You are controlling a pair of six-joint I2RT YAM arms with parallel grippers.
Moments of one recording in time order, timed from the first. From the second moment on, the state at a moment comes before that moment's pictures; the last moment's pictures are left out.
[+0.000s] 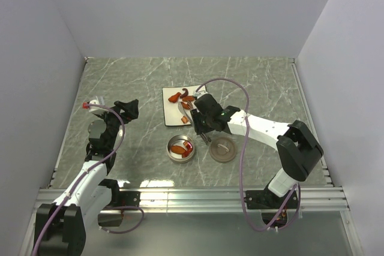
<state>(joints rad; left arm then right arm) -0.07 0.83 0.25 0.62 0.03 -0.57 0.78 1.62 1.07 -0.39 0.10 0.37</state>
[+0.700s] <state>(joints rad) -0.07 0.83 0.25 0.62 0.03 -0.57 0.79 1.60 1.10 -0.44 0.11 0.35</state>
